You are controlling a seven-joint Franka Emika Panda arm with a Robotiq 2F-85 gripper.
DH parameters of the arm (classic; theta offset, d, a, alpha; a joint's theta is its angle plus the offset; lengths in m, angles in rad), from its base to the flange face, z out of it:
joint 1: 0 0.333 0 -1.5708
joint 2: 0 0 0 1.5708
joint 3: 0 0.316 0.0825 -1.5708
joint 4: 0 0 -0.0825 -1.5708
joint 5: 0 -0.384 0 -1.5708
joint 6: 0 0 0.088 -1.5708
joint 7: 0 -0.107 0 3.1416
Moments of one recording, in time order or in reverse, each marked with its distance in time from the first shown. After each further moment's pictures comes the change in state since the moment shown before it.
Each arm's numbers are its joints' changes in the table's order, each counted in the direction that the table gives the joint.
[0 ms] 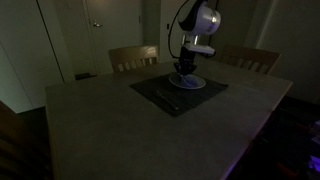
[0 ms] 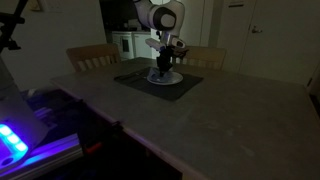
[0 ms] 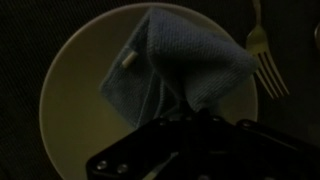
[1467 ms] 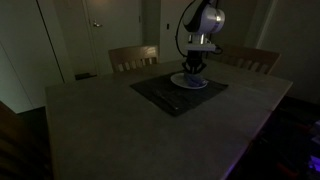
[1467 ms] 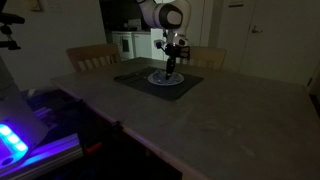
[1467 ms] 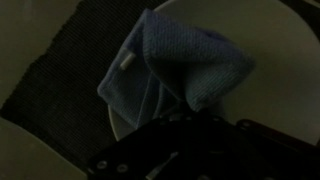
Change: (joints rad) arm 0.080 0.001 -0.158 -0.007 0.026 -0.058 -0.481
